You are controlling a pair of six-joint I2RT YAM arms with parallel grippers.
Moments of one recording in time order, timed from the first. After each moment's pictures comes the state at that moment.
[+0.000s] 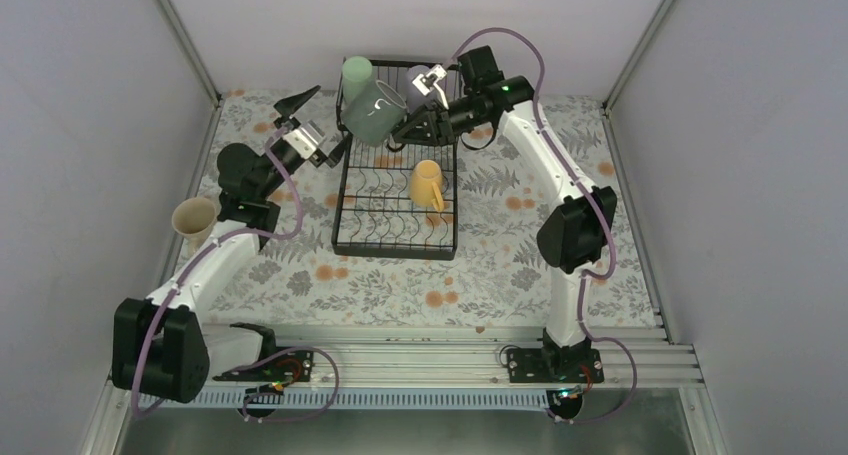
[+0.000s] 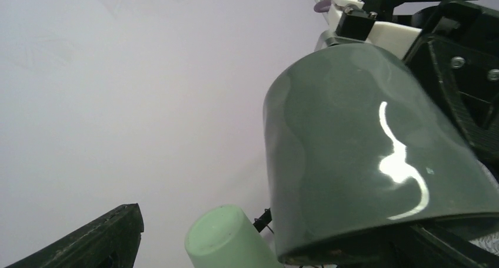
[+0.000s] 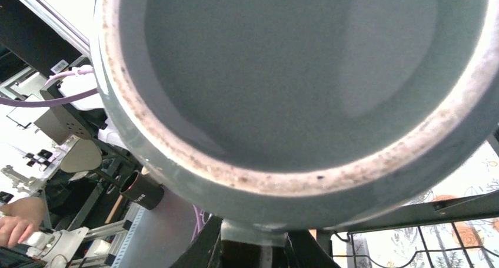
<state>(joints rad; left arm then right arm) -0.19 1.17 0.76 0.75 0.58 0.37 0.43 2.03 2.14 -1.02 -1.35 -0.32</state>
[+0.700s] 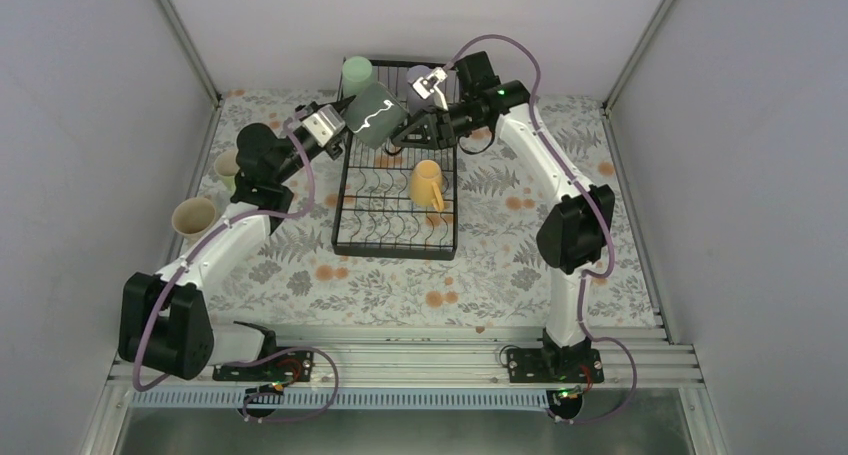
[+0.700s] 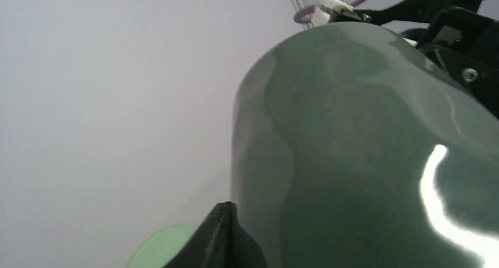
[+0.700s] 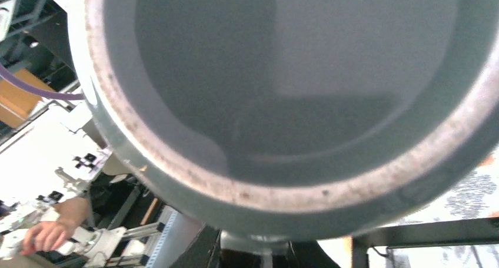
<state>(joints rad) -0.27 1.31 0.90 0.66 0.59 0.33 0.44 2.03 2.08 -0.98 -1.45 -0.31</state>
